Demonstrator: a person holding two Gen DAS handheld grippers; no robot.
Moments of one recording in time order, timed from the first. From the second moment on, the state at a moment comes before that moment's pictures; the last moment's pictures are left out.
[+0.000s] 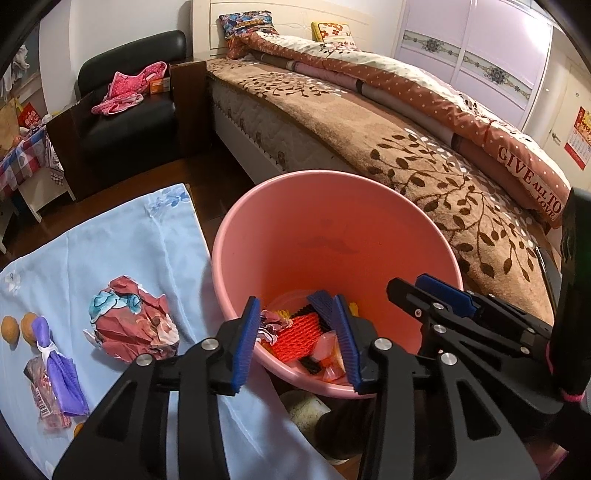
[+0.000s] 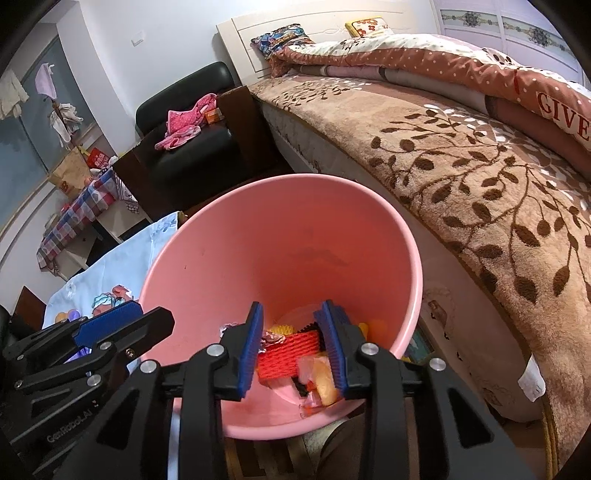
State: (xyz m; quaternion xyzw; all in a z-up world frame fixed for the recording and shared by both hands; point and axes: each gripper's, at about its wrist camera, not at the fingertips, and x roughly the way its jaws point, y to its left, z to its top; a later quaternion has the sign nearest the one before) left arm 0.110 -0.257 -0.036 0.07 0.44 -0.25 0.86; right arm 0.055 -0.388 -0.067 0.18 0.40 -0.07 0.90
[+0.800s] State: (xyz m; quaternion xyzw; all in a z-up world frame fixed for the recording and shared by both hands) left arm 0.090 -0.207 -0.011 0.03 0.42 -0.22 0.88; right arm 0.041 -0.354 -0.042 0.16 0.39 -0.02 0.91
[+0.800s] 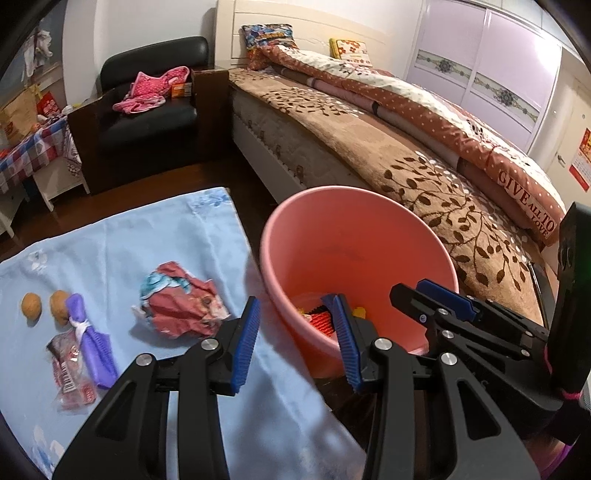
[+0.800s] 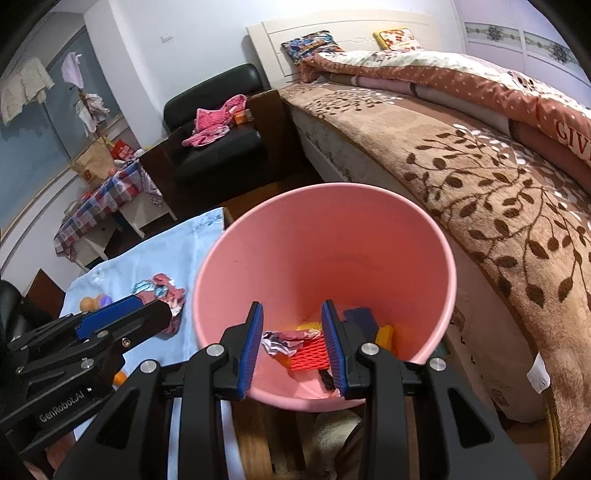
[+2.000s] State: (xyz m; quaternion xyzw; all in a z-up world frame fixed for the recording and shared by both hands) left arm 0.058 0.009 -0.042 -0.06 0.45 -0.07 0.89; right arm 0.038 -0.252 -0.048 0.09 0.41 0.11 0.90
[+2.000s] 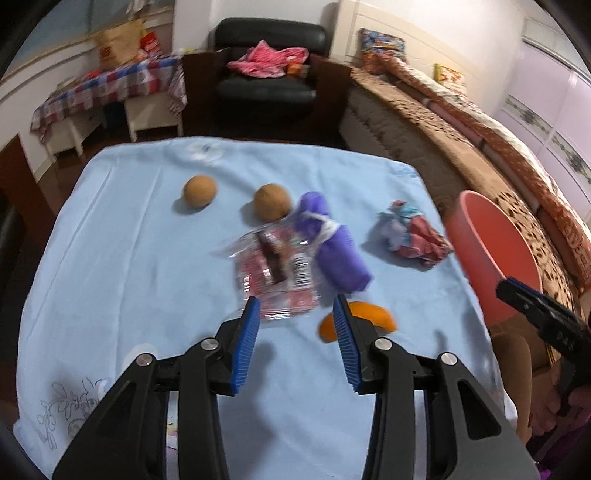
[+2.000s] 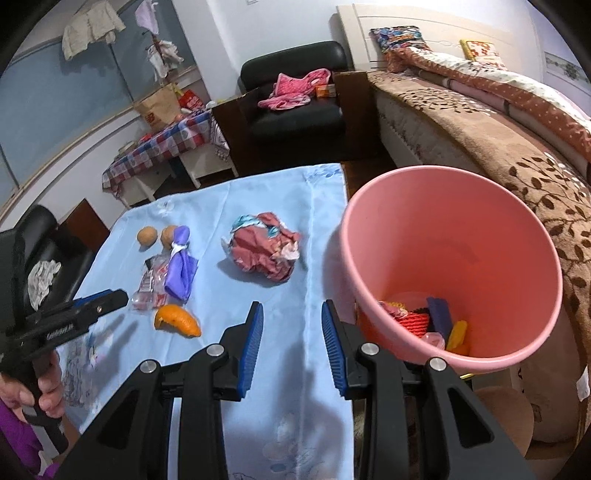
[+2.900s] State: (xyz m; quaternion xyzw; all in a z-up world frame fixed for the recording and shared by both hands) left arm 0.103 -0.008 -0.068 -0.05 0.47 -0.03 0.88; right arm 0.039 -0.210 -0.068 0.04 0.45 0.17 0.88
